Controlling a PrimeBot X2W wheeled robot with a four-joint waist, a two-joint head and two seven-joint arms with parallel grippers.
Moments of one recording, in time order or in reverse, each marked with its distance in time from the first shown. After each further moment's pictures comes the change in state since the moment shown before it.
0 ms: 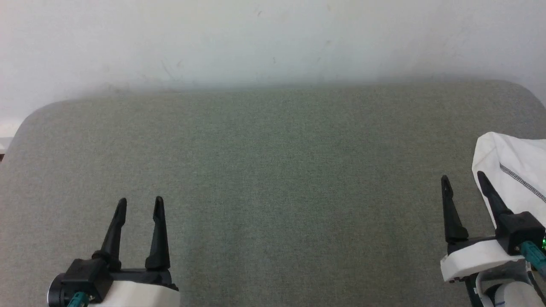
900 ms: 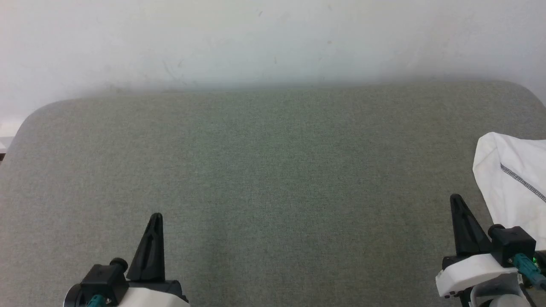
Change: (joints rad) left arm 0.014 -0.021 -0.016 0.091 0.025 -0.024 0.005; right arm 0.024 0.000 0.008 0.114 0.048 0.000 -0.040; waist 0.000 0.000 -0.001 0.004
